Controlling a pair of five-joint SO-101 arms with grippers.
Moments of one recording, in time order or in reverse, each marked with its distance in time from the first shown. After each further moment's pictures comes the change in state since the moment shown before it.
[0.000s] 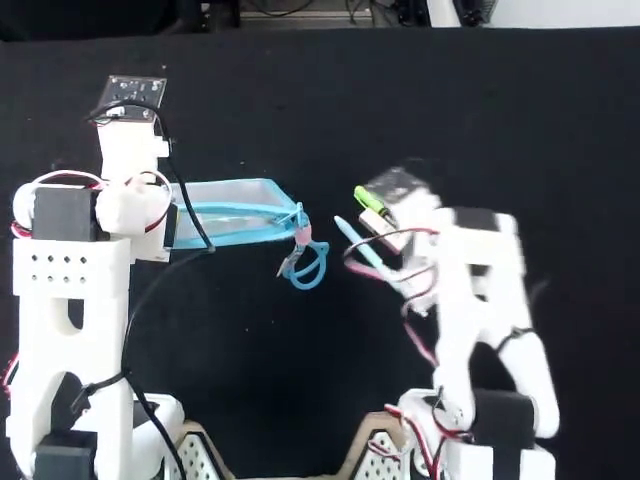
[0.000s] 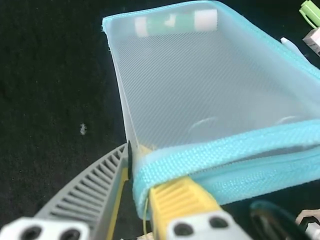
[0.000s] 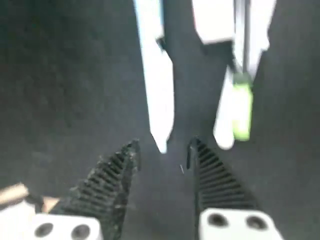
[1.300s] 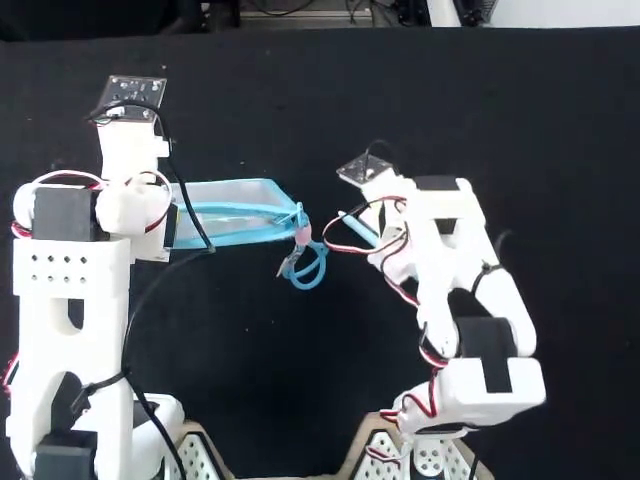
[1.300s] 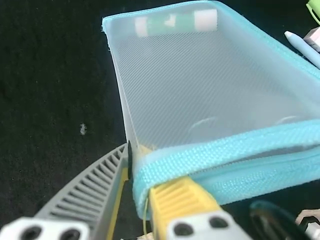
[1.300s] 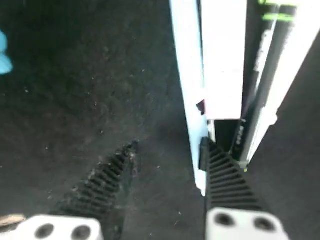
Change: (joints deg) left arm 0.0 0.0 0.0 0.0 0.0; right arm -2.7 21.5 -15.1 0.3 -0.1
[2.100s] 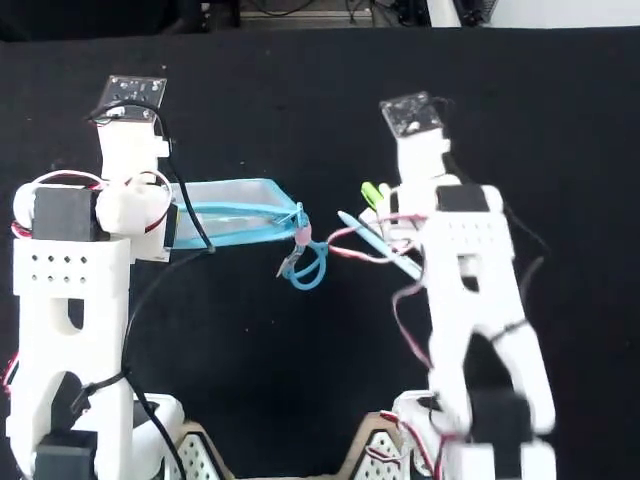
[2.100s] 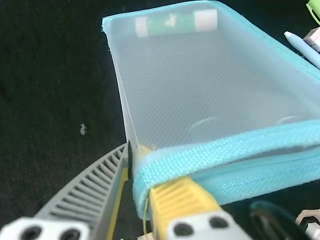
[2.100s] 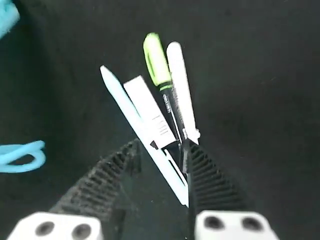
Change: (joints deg) left arm 0.0 0.0 0.0 0.0 0.0; right arm -0.3 -18.8 1.8 -6.9 -22.3
